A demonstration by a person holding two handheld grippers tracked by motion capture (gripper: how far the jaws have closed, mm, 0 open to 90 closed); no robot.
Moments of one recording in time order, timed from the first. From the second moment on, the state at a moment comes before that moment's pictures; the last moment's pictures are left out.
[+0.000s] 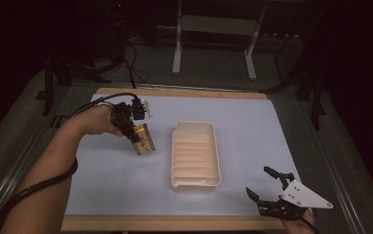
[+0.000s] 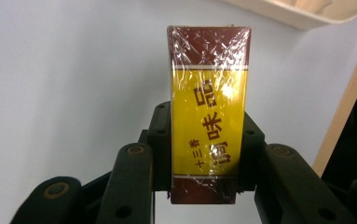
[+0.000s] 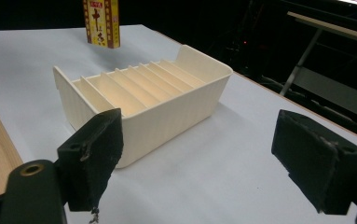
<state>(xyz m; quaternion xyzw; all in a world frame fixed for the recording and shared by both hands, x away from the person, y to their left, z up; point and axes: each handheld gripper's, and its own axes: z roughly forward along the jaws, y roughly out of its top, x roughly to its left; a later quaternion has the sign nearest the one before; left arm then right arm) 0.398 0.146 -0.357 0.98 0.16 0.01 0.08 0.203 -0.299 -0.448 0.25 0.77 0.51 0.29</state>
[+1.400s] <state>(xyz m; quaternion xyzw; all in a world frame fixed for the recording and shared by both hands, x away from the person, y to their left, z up) 0.371 0.023 -0.314 0.98 0.05 0.00 0.17 0.202 -0.299 -0.446 0.24 0.77 0.52 0.29</state>
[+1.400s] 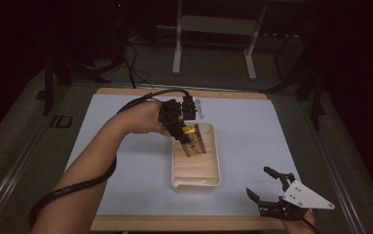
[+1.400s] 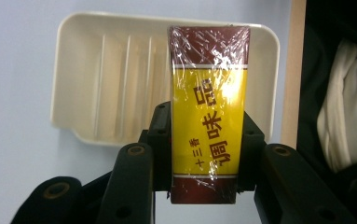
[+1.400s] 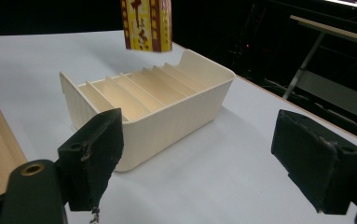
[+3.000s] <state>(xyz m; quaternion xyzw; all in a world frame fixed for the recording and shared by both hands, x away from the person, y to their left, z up) 0.360 0.005 -0.408 0.99 0.00 -0.04 0.12 0.204 -0.297 -0.449 0.24 0.77 0.51 0.28</state>
